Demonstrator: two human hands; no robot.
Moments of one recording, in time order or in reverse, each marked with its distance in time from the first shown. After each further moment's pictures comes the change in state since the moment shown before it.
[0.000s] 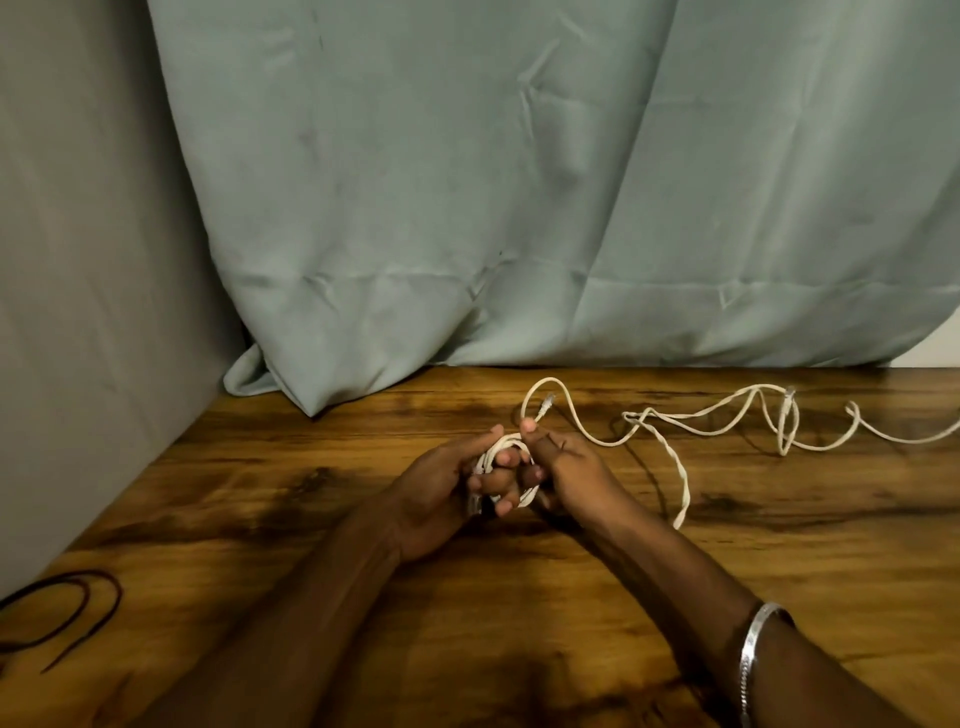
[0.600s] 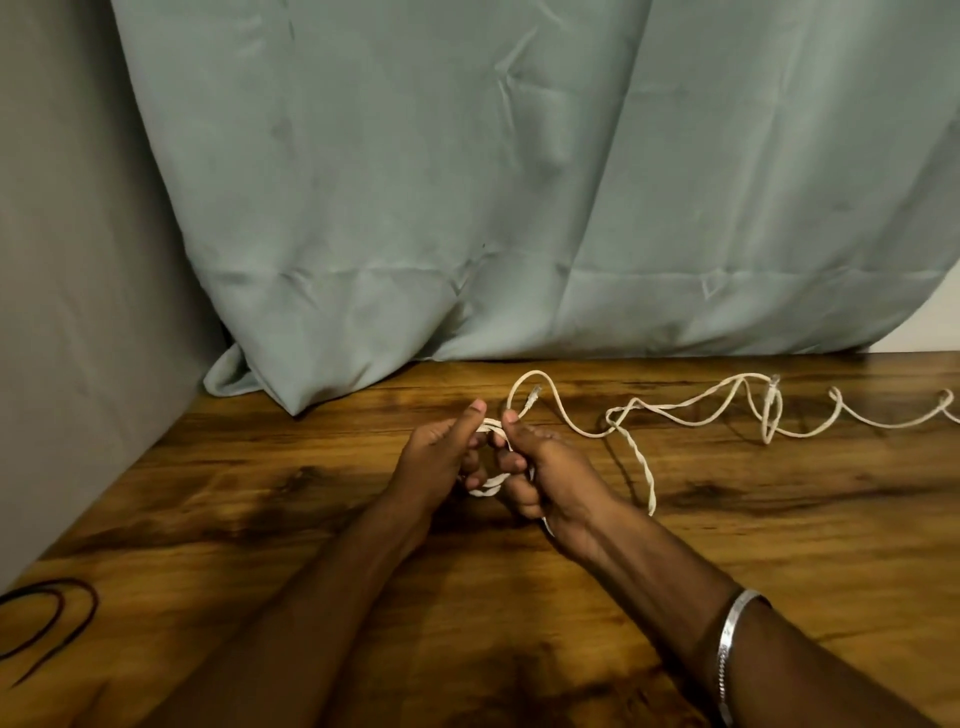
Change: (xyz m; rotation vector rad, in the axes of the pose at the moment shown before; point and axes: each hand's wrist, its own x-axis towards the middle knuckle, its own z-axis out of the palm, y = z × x) left_hand 0.015 -0.006 0.008 0.261 0.466 0.171; right_hand 0.001 0.002 0.006 0.234 0.005 0.102
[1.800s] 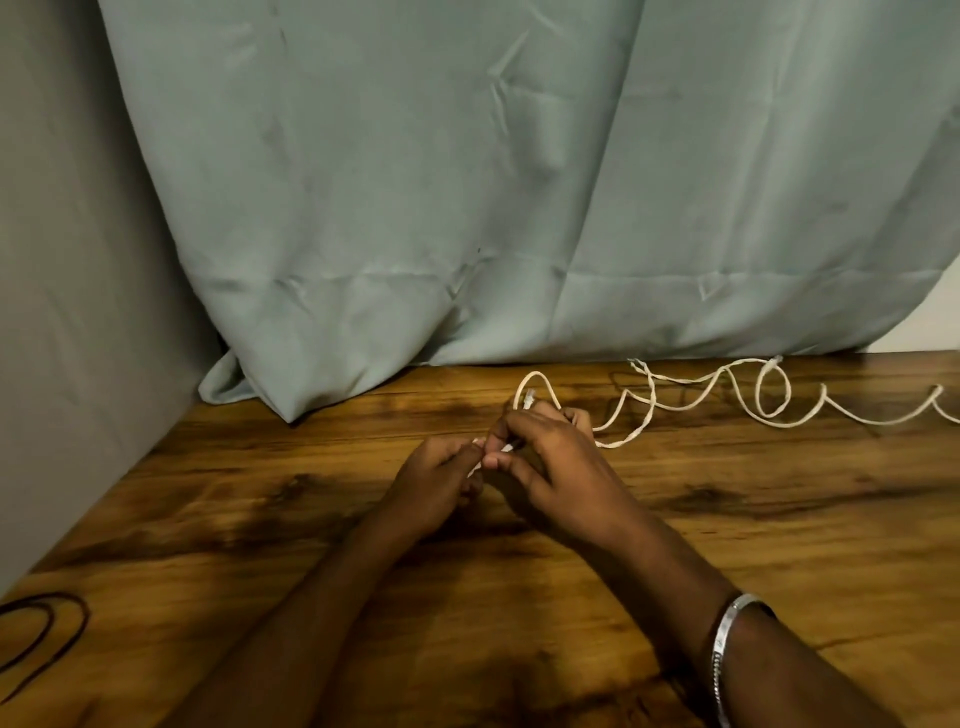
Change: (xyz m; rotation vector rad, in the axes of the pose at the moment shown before) left_hand 0.000 -0.009 -0.012 0.296 -0.134 0.105; right_hand -0.018 -0.016 -0.018 -1.244 0.072 -0.662
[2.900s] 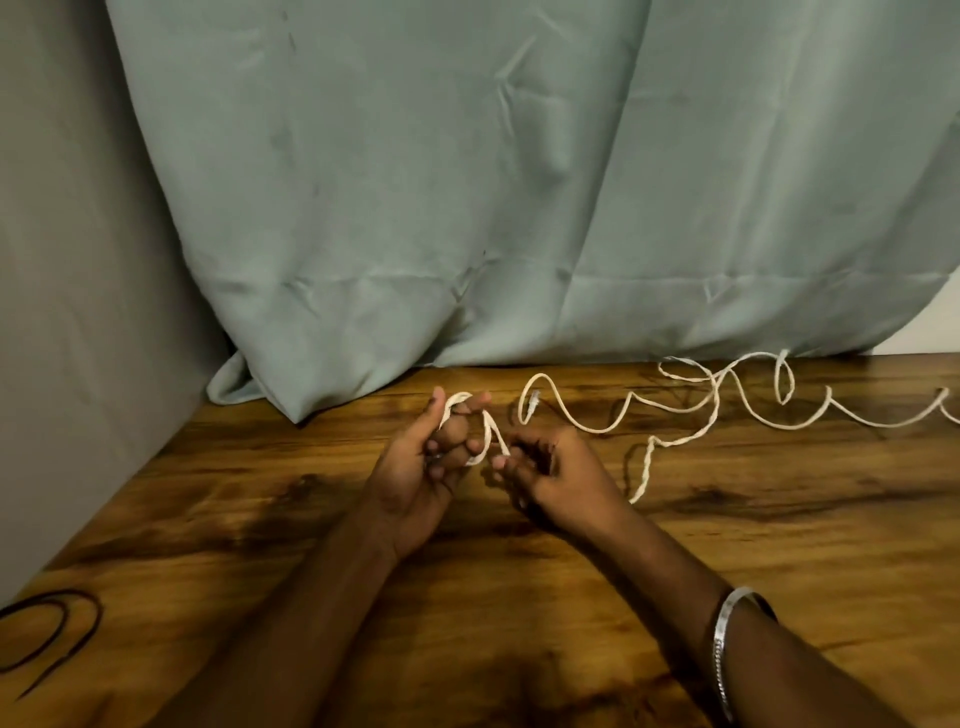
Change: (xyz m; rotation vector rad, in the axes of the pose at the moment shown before) left_hand 0.000 0.017 -0.010 -0.974 -0.059 -0.055; right_hand 0.002 0.008 0.017 0.558 -0.037 0.227
